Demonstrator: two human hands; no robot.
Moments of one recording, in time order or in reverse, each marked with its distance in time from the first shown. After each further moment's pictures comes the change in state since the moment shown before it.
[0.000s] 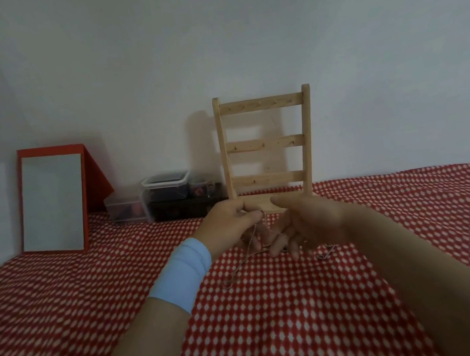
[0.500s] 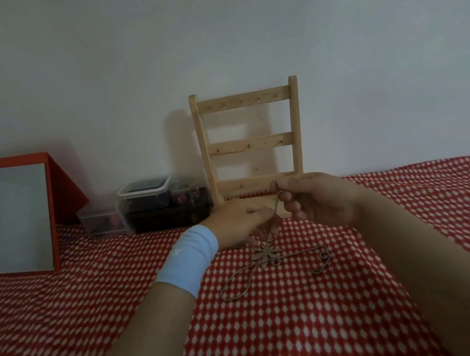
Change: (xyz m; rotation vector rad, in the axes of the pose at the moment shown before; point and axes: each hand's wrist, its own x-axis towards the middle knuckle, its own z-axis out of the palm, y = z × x) left_hand 0.062 0.011 0.021 0.262 -0.189 -0.027; right_hand 0.017 0.007 -0.064 0.528 0.034 -0.339
